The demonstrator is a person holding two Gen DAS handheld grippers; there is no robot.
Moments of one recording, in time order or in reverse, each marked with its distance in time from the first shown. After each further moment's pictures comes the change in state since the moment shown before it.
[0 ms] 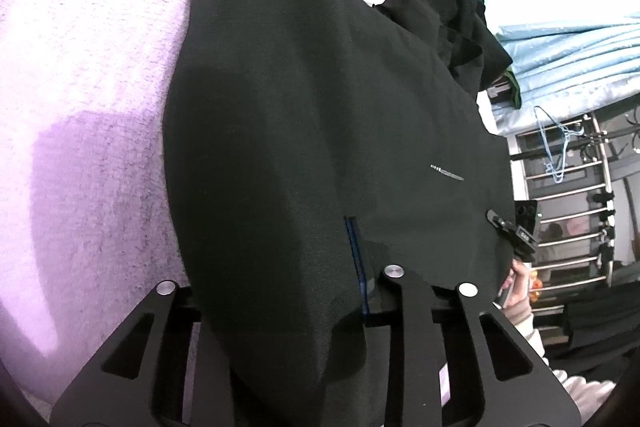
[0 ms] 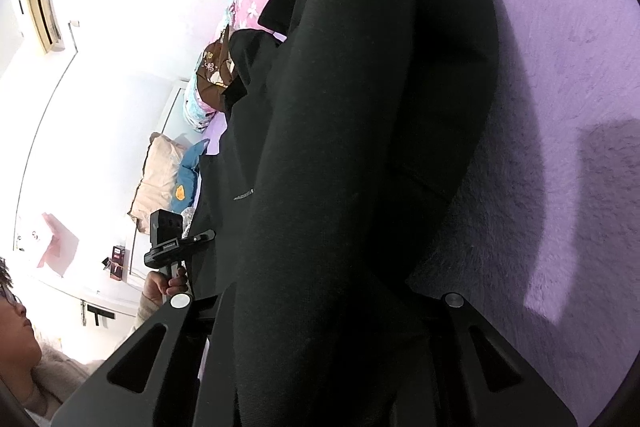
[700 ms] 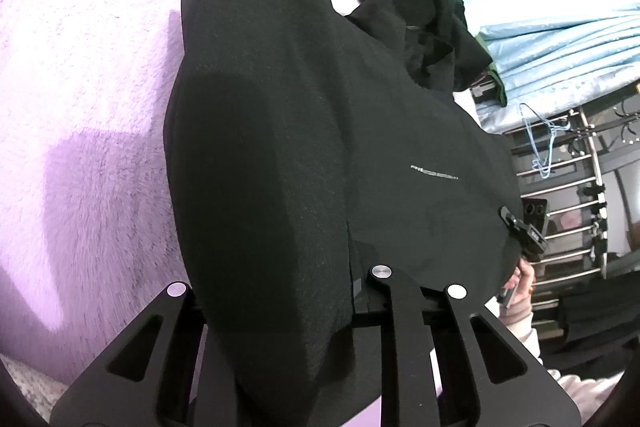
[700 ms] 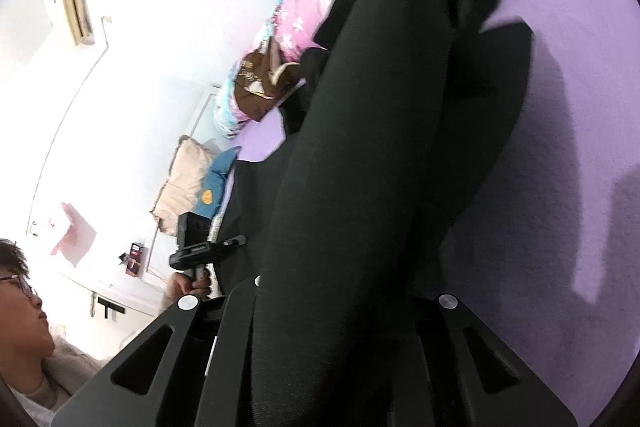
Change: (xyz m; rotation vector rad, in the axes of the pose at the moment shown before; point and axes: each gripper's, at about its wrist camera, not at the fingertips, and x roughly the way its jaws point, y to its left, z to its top) left arm -0.025 -0.018 -0.005 0.031 -0.020 -0.029; right arm -0.012 0.046 -0.001 -0.081 -0.055 0.077
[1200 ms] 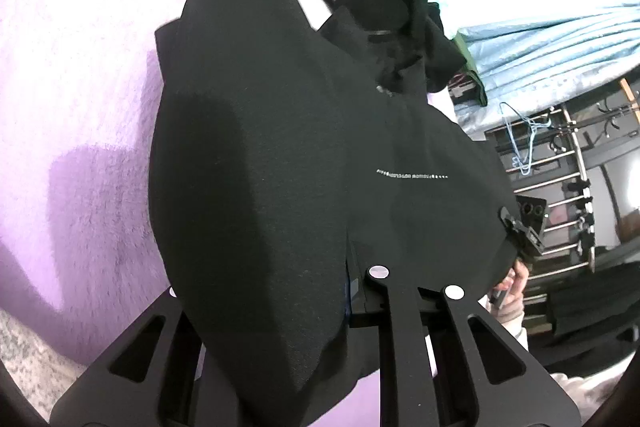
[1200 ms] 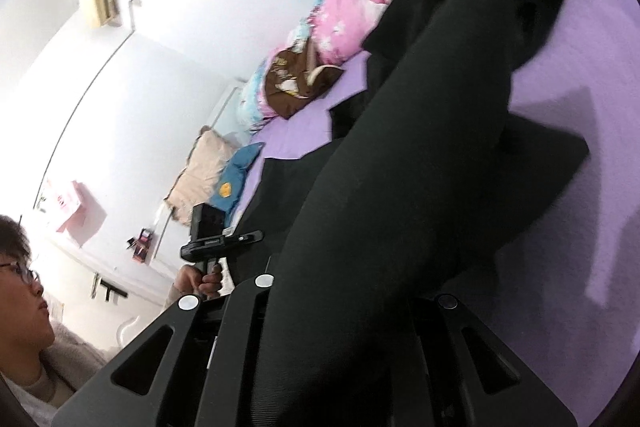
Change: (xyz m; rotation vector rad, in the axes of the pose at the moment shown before) left arm -0.026 -0.019 -0.010 0.019 -0.023 -0.053; right arm -0.006 0.035 0.002 -0.090 -0.006 0.045
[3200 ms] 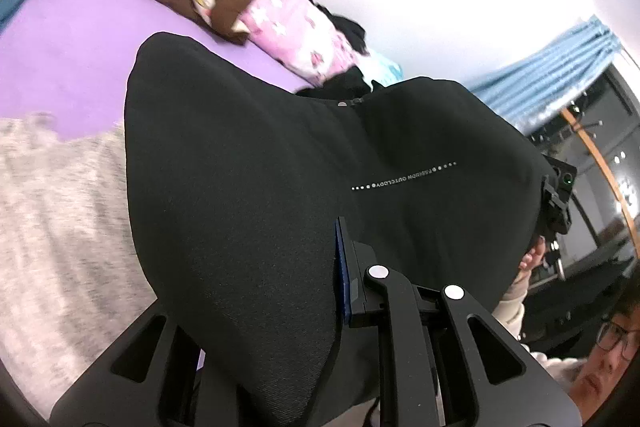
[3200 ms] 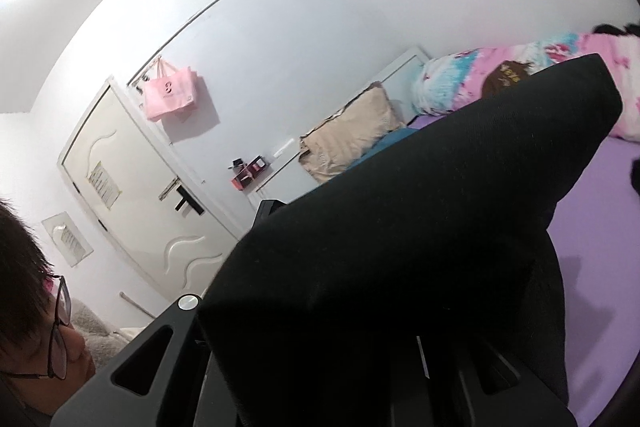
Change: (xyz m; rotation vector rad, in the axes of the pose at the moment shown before) left arm -0.362 -0.062 -0.103 0.015 -0.285 0.008; right arm 0.121 0.388 0.029 -0.466 0.197 0.335
